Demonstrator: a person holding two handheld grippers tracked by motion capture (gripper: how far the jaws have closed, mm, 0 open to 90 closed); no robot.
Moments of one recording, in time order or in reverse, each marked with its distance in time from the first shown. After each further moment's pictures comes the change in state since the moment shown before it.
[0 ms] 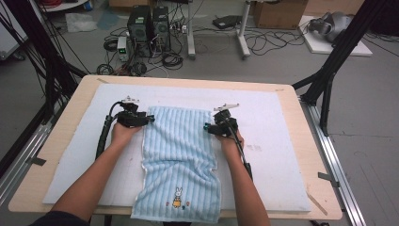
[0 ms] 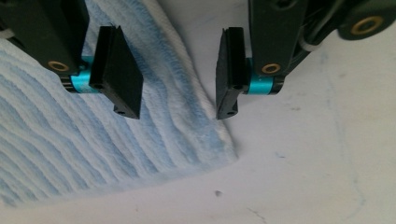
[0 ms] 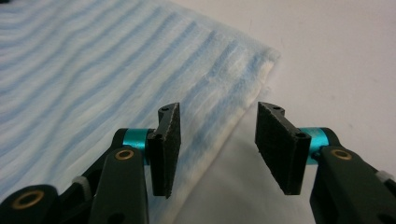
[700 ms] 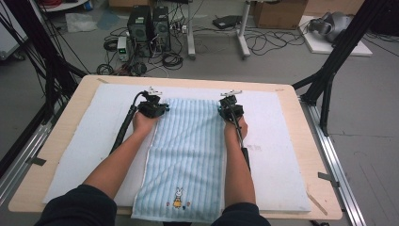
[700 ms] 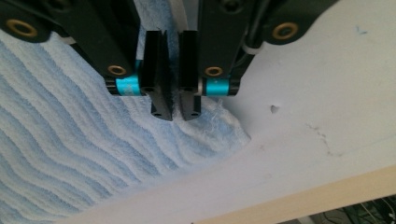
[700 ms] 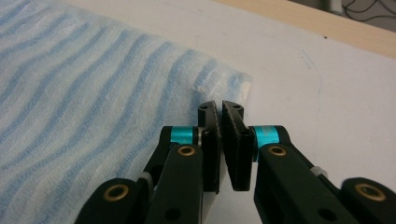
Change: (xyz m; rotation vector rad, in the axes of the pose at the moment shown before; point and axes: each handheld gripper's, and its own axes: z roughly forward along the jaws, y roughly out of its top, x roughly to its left) left arm -0.034 0.043 0.049 -0.022 0.060 0.102; right arm -0.041 0.031 0.012 -0.029 -0.244 0.037
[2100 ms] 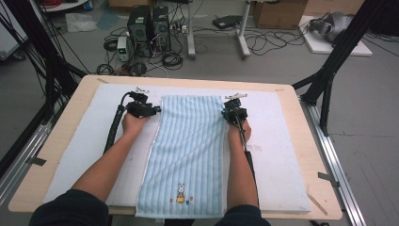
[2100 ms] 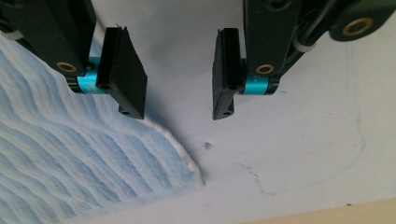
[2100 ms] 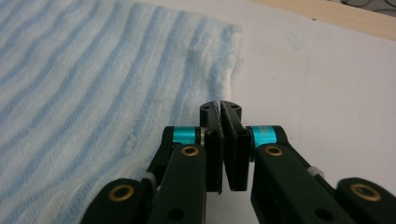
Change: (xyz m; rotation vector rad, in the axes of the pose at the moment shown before) left arm 0.027 -0.015 -0.017 0.039 -0.007 -0.119; right arm -0.013 -0.016 -0.002 -0.014 0.005 0.058
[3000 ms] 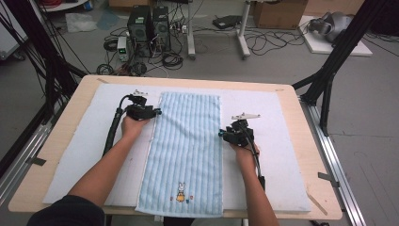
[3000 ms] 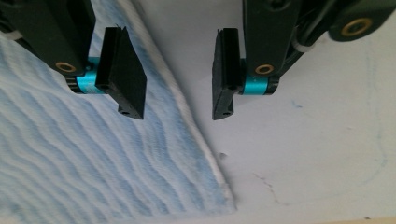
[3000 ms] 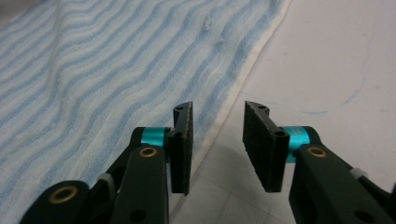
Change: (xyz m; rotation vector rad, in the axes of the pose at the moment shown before) left arm 0.002 -0.010 -0.006 -0.019 -0.054 -0.022; right arm 0.012 -0.056 -0.064 0.010 0.248 0.009
